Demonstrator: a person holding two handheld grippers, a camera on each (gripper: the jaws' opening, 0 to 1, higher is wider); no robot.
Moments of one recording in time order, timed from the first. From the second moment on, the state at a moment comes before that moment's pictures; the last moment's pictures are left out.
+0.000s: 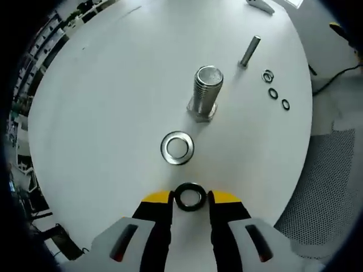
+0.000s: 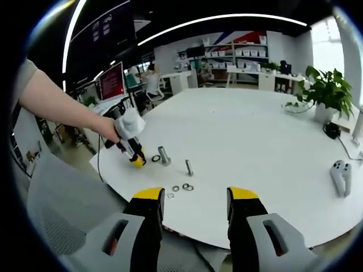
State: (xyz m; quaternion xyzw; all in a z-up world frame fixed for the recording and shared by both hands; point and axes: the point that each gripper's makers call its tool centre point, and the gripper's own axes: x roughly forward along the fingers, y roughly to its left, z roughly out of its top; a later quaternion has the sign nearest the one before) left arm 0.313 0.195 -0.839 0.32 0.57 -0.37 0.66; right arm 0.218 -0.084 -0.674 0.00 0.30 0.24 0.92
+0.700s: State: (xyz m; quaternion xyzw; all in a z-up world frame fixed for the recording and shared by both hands) left arm 0.307 0.195 -0.839 0.30 0.59 -0.33 0.67; right arm 0.219 -0.084 -0.673 0.00 0.30 0.24 0.93
